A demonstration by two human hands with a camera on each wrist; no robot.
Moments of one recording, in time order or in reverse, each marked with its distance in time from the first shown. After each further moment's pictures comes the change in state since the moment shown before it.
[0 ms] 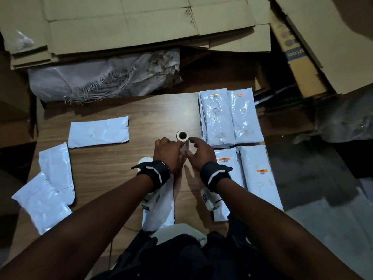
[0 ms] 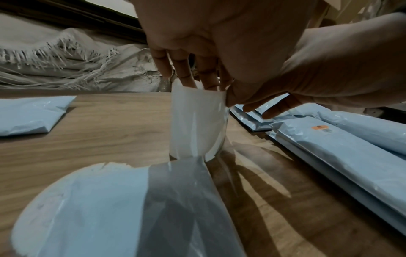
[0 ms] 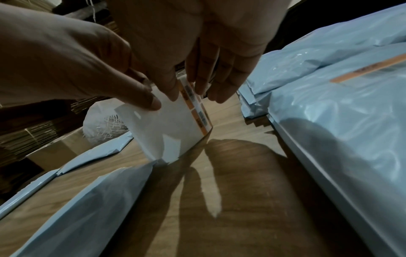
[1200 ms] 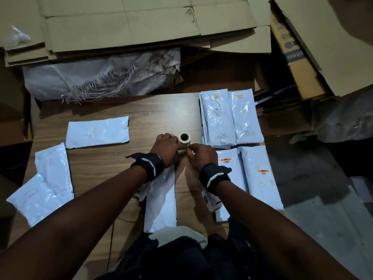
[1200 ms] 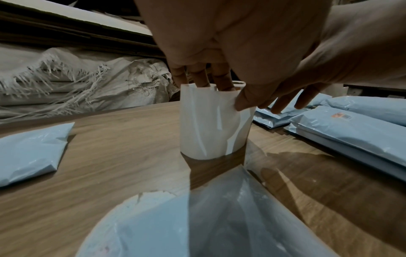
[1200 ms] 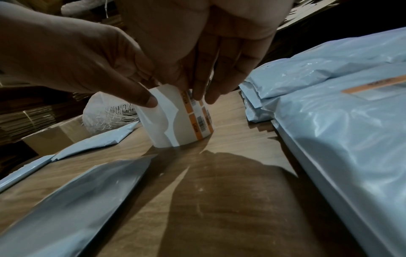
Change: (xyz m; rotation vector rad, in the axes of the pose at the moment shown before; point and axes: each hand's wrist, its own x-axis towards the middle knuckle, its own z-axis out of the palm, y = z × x) left_hand 0.017 -0.030 -0.009 0.129 -0.068 0.278; right_hand -0.002 -0.015 0.000 -0.325 -0.053 0.062
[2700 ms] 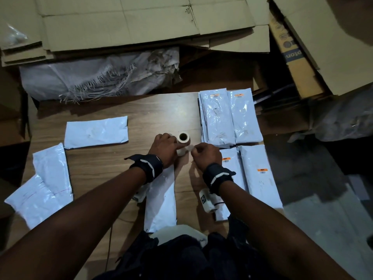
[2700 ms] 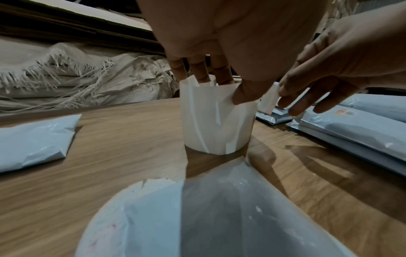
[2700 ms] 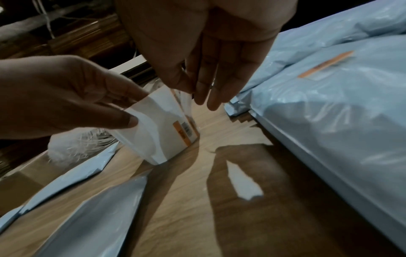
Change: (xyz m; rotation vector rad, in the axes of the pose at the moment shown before) left_hand -0.002 -0.003 0.006 -0.018 0.073 0.007; right_hand -0.003 0.009 -0.006 0.165 0.039 0.200
